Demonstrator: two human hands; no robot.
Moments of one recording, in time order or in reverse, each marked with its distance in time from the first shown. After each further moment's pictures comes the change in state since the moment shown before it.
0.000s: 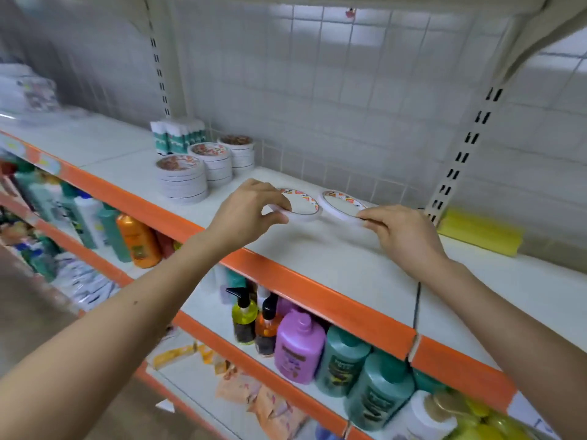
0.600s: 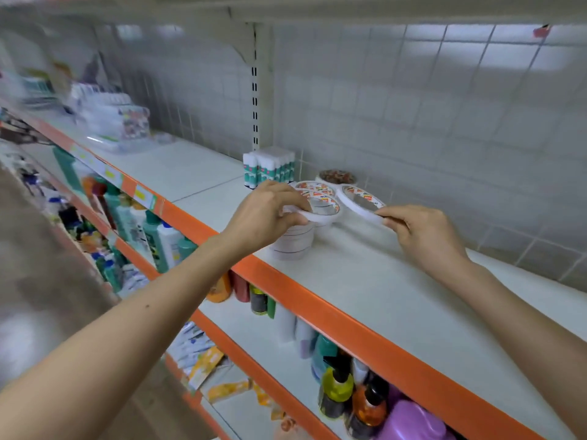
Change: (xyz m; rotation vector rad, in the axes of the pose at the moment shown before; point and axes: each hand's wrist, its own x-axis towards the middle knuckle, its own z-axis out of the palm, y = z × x) left_hand 0.018 -0.182 -0.094 0.061 0.028 -0.017; right_hand 0.157 -0.135 0.094 0.125 0.005 -0.067
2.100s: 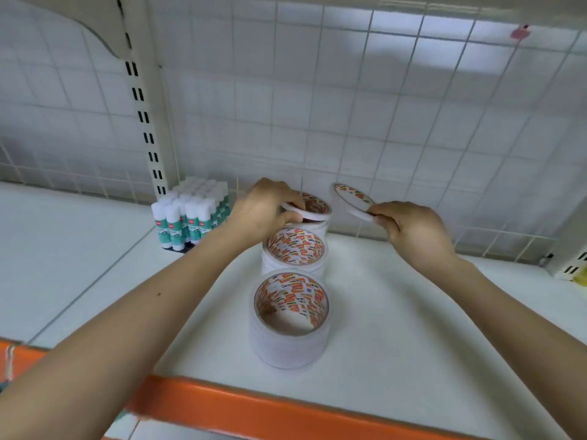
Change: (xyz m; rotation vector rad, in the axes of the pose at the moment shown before) left_hand 0.167 -0.120 0.080 -0.199 -0.246 0.216; right_hand 0.098 0.007 0.045 -0.340 0.161 0.331
